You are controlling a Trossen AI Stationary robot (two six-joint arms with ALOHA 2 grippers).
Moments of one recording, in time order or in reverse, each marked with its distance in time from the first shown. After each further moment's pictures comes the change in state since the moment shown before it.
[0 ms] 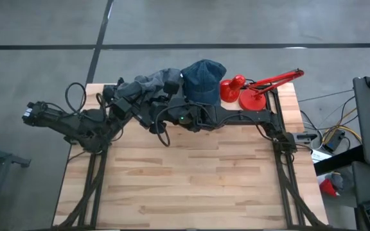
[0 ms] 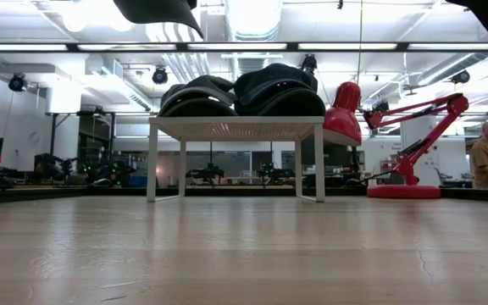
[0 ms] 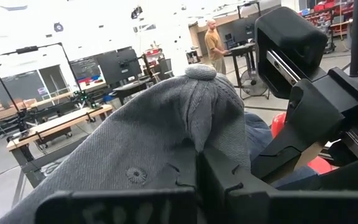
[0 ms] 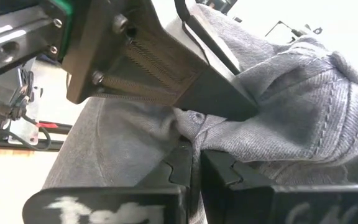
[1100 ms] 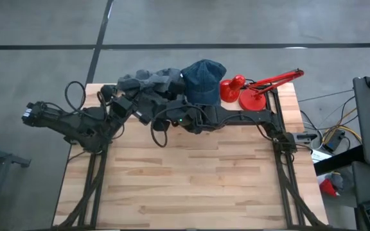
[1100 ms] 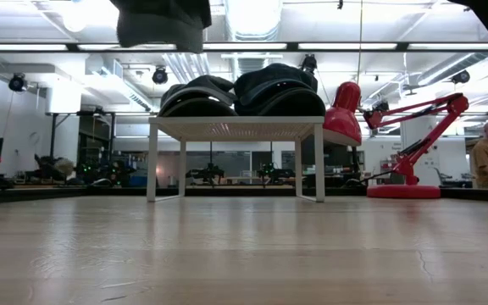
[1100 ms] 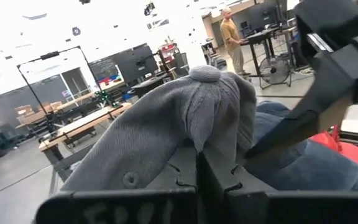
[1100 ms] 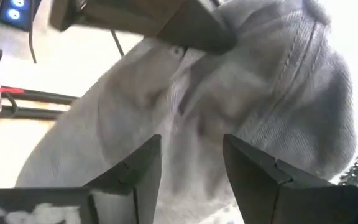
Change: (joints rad) left arm 0.013 -0.019 -0.002 0.000 -0.049 0.090; right arm 0.000 -0.006 0.001 -0.109 0.166 0.034
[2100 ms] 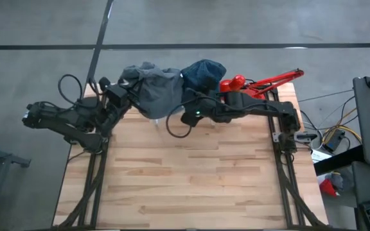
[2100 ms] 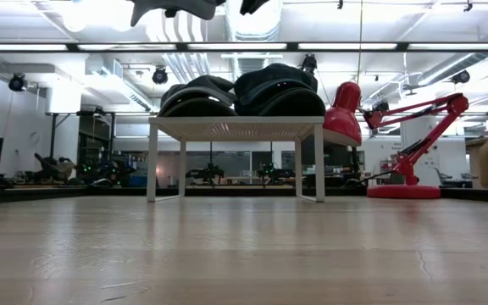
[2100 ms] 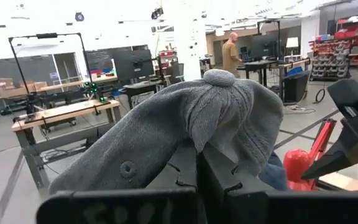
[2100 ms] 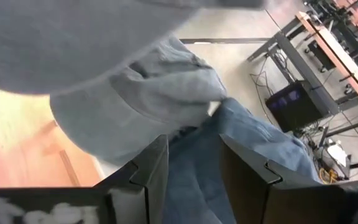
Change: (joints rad) left arm 0.061 0.043 0.132 0.006 0.072 -0.135; right arm -0.036 -0.213 -0.083 -0.648 0.002 0.507
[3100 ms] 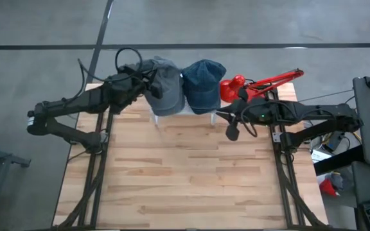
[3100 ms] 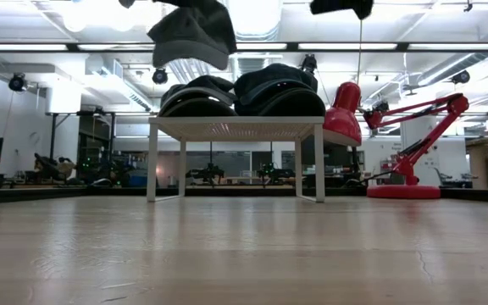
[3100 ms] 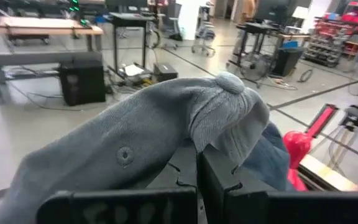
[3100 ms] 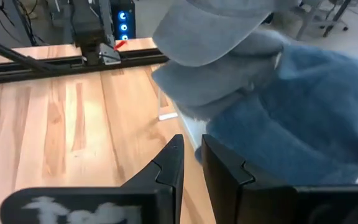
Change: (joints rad) left arm 0.364 0.129 0.165 -0.482 0.387 -0.609; right arm -0.004 -0.821 -1.100 0.640 -0.430 0.045
